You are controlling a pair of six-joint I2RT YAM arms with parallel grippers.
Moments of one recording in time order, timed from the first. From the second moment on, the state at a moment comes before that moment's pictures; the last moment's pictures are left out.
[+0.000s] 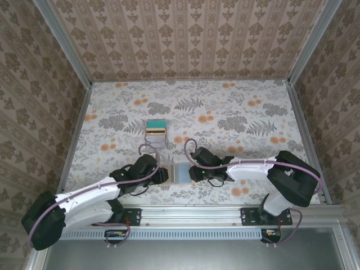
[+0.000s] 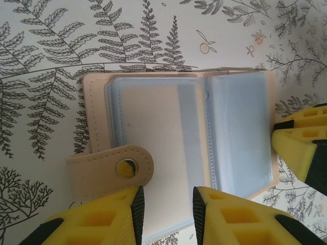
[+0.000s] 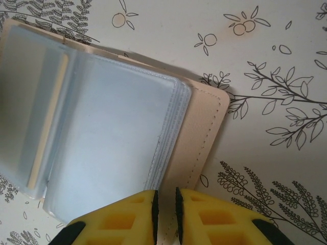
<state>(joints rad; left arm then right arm) -0.89 0.97 0.34 -0.25 0.05 -0.87 0.90 1.54 0.66 -0.10 -0.05 0.62</state>
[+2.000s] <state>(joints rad) -0.94 1.06 0.34 -0.12 0.07 -0.88 0.90 1.56 0.67 -0.10 -0.05 0.63</state>
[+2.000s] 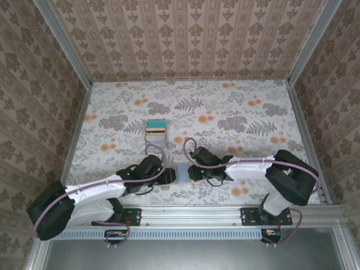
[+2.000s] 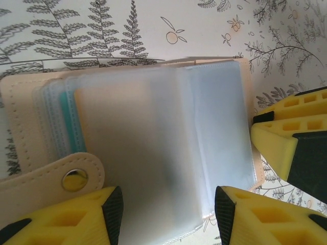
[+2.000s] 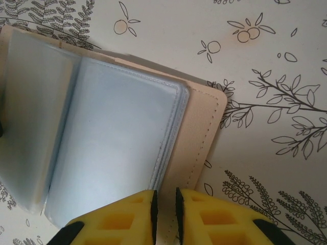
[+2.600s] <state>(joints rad) -0.93 0.82 0.25 -0.26 0.00 -0.91 0.90 1.54 0.67 -0.15 -0.01 0.63</state>
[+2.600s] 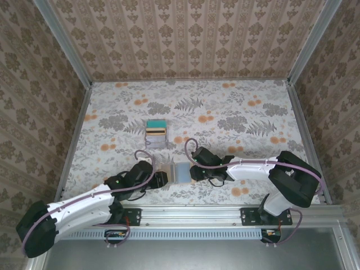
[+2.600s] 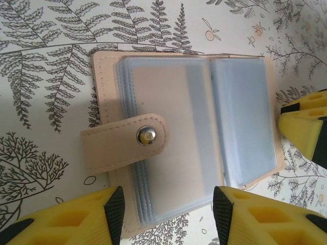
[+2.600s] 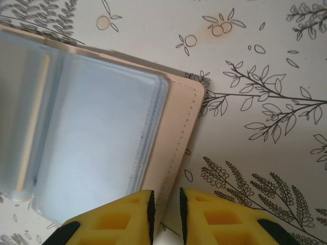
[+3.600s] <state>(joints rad) -0.93 0.95 0.26 -0.16 0.04 -0.91 0.90 1.55 0.67 -0.13 -0.02 0.63</state>
